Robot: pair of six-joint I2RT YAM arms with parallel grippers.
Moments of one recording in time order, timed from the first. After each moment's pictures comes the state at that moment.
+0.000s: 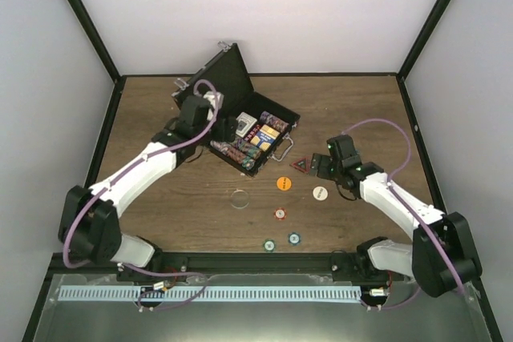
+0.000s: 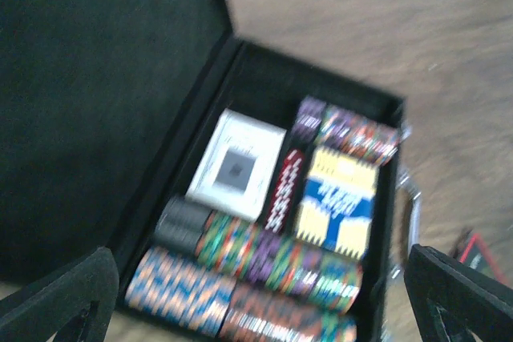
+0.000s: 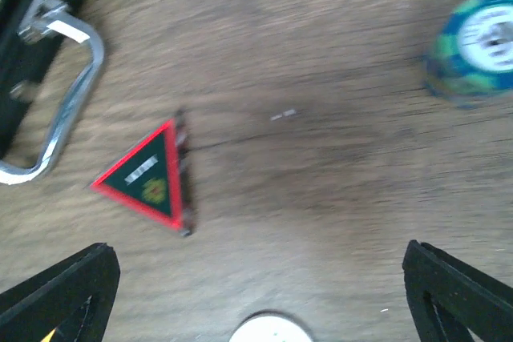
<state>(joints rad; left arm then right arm) -0.50 1.47 1.12 -0.22 -0.02 -0.25 0.39 1.18 0.64 -0.37 0.11 0.52</state>
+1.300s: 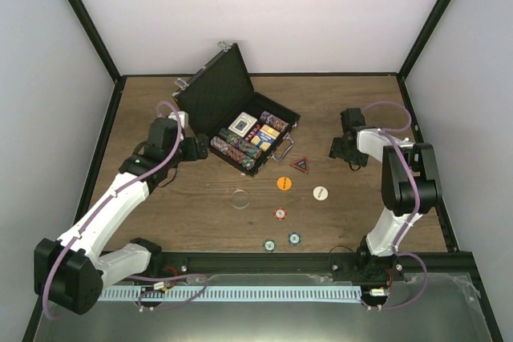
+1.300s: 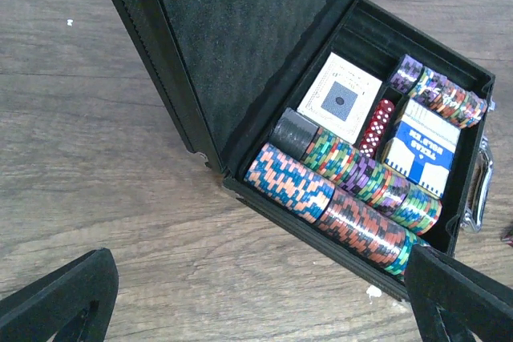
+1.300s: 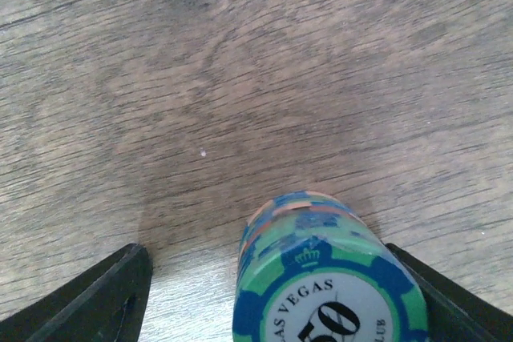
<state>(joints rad) -0.37 1.09 0.84 -0.41 -0.07 -0.33 0.09 1.76 1.02 -0.50 0.16 0.38</state>
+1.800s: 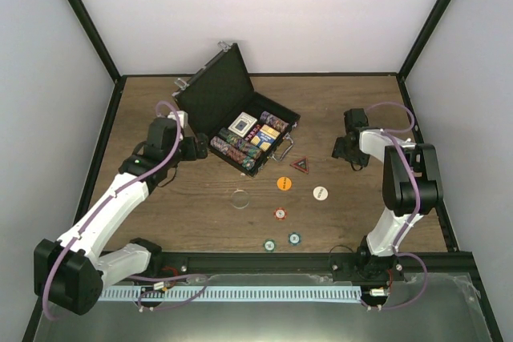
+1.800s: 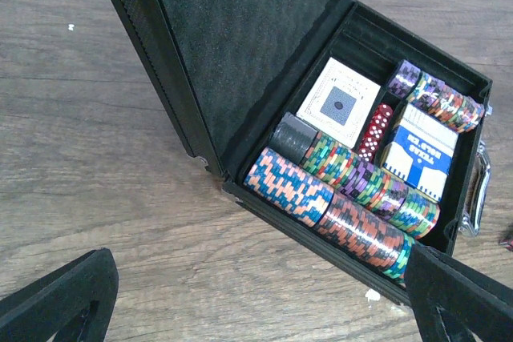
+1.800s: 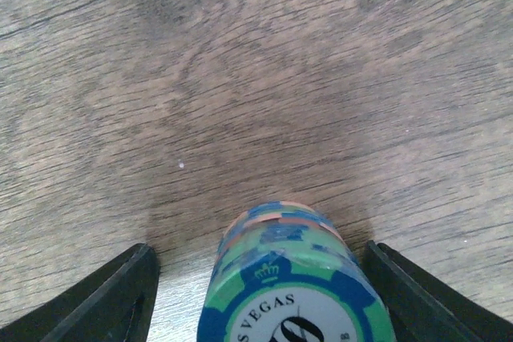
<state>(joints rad) -0.36 1.09 0.83 -0.41 -0.07 -0.33 0.06 1.76 1.01 -0.48 0.15 0.38</state>
